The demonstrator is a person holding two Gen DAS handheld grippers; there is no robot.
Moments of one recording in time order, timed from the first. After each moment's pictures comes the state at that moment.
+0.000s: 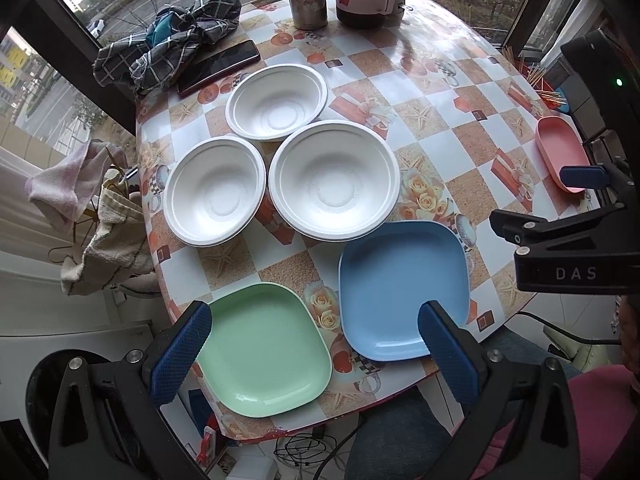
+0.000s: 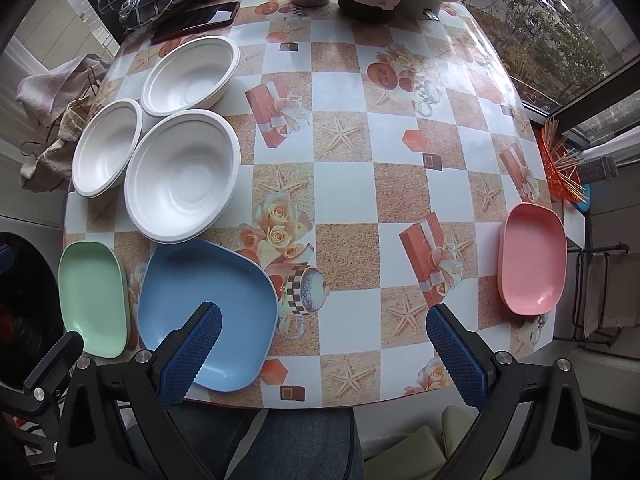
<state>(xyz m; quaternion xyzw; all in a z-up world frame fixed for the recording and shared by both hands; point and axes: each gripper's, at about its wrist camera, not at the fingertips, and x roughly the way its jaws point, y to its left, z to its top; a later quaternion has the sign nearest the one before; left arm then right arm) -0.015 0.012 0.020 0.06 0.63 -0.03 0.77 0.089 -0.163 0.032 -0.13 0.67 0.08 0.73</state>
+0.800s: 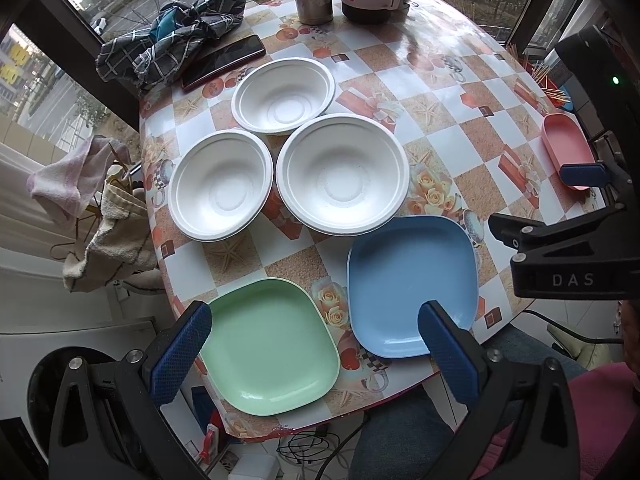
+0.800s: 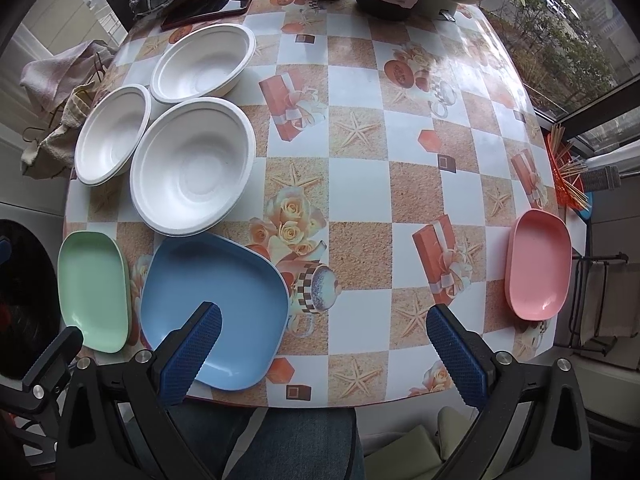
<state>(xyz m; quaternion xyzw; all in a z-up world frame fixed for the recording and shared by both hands) -0.018 0.019 0.016 0.07 0.63 -0.02 0.77 0.089 -0.150 0.024 -0.14 0.67 0.09 0.72</state>
